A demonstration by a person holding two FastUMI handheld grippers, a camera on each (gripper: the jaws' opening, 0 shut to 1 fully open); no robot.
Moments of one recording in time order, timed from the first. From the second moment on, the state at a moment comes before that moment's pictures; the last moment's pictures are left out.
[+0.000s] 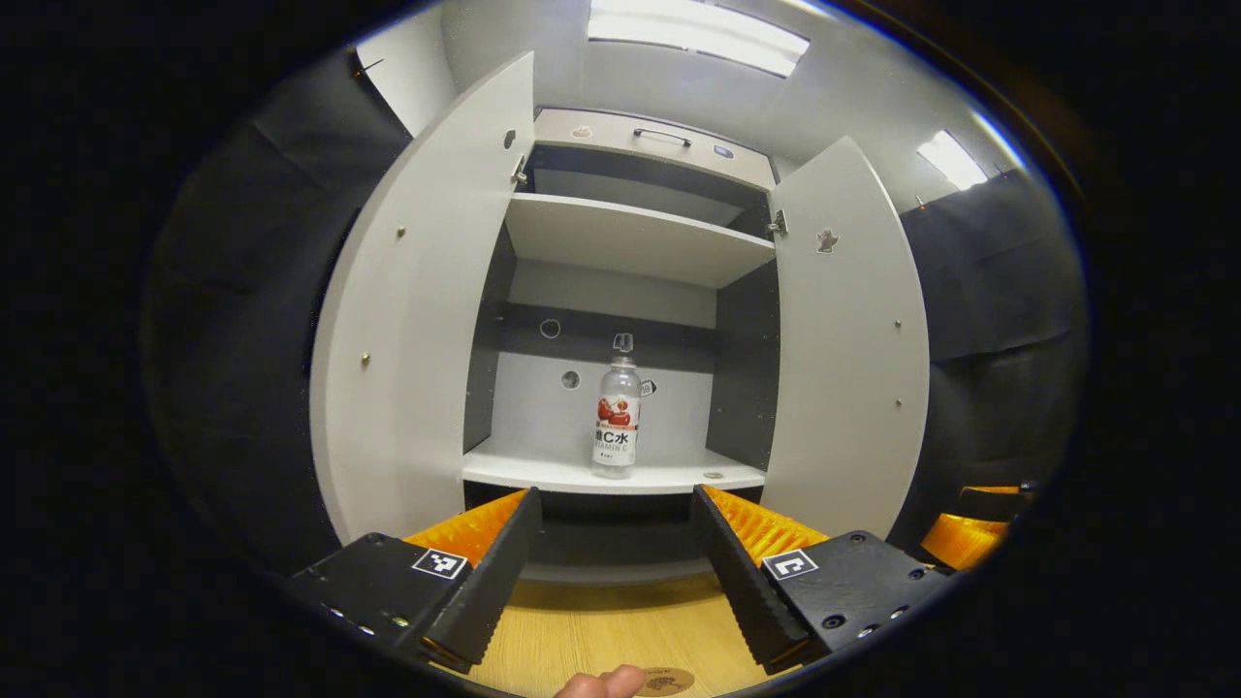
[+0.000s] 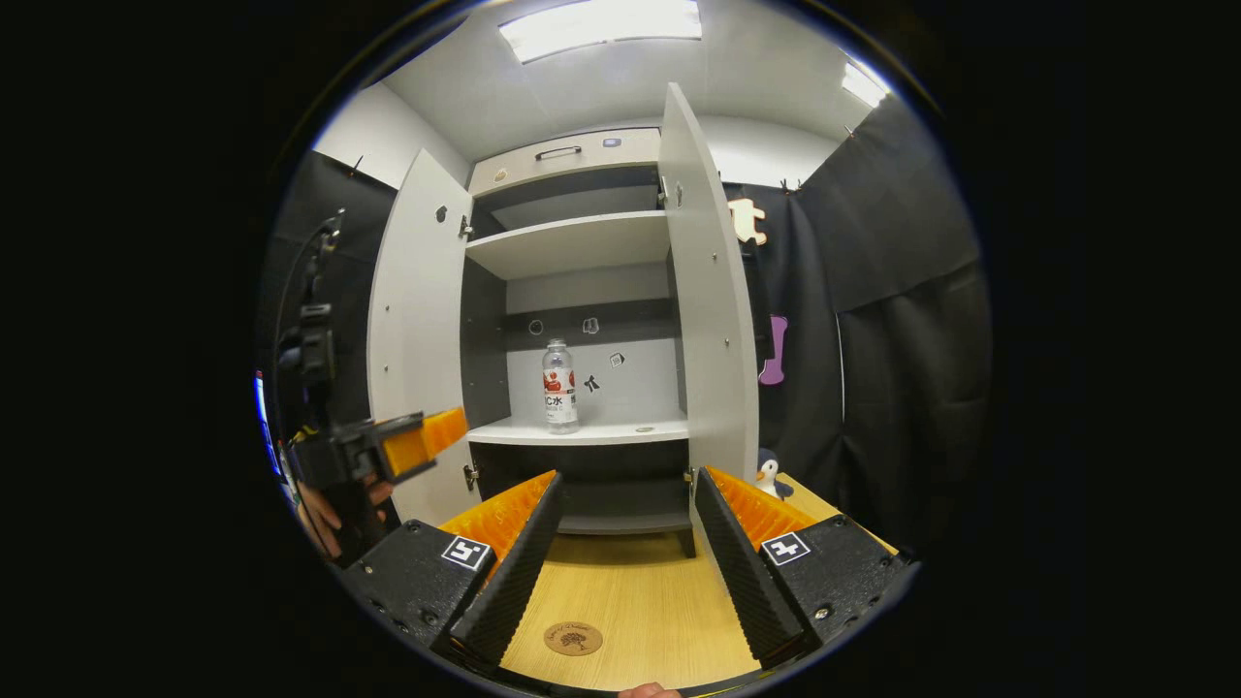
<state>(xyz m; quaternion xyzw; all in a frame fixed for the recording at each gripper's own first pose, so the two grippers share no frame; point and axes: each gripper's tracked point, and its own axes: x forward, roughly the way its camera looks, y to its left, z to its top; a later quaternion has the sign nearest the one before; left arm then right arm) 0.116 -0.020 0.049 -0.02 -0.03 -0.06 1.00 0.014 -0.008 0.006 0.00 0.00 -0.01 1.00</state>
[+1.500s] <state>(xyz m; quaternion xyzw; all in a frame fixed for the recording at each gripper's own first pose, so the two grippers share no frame) 0.415 -0.037 0.042 0.04 0.00 -0.04 1.00 0.015 -0.091 0.002 0.03 0.02 -0.15 0.99</state>
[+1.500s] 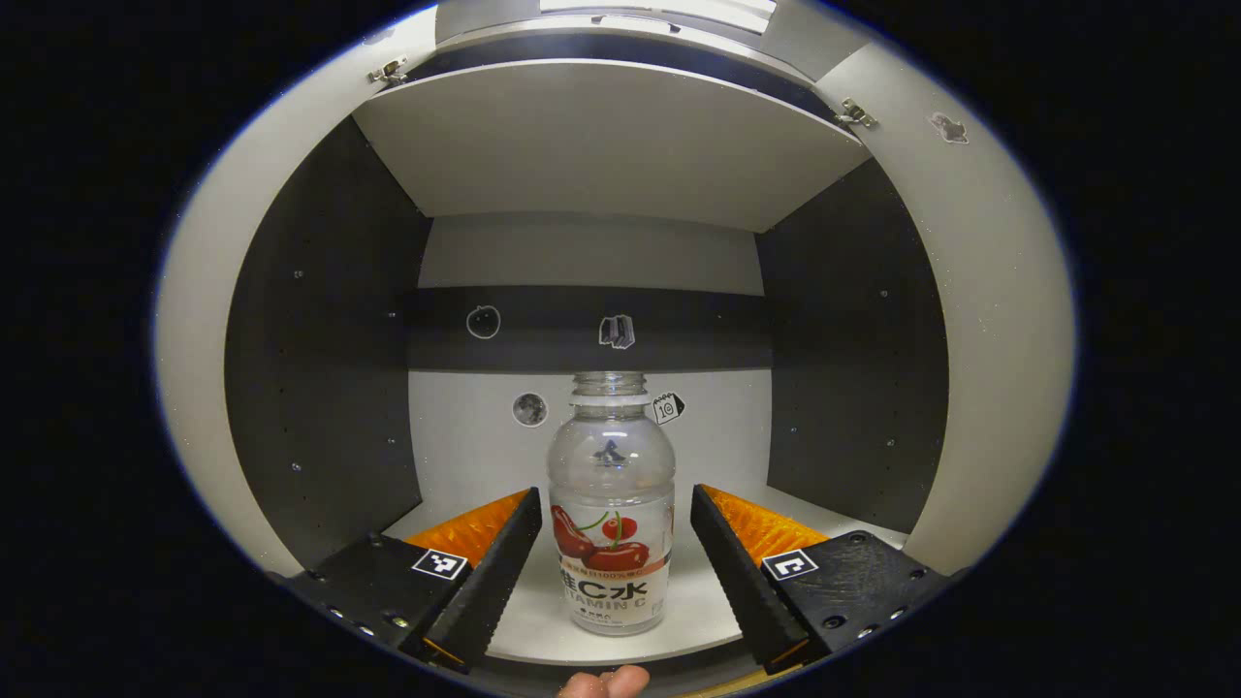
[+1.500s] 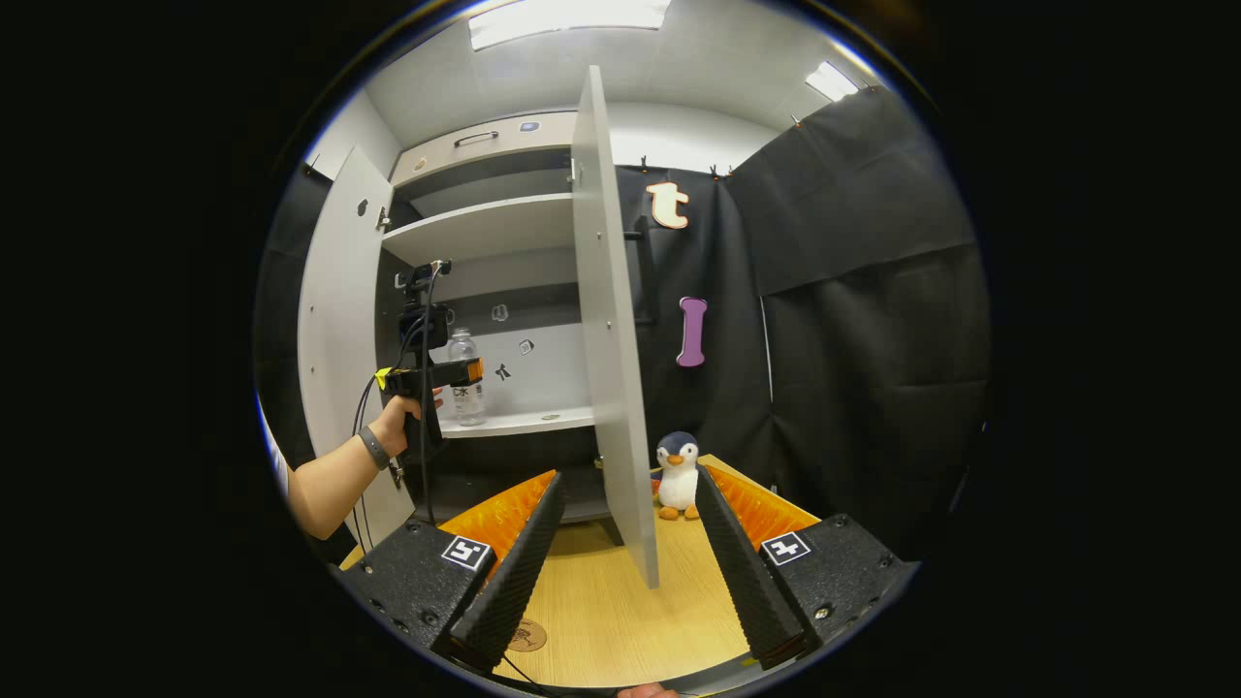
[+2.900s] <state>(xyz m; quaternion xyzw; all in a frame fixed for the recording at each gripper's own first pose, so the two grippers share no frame) 0.205 -0.045 0.034 -0.02 -0.02 -0.11 0.99 0.016 -0.055 0.039 0.01 -0.01 -0.05 1.00</state>
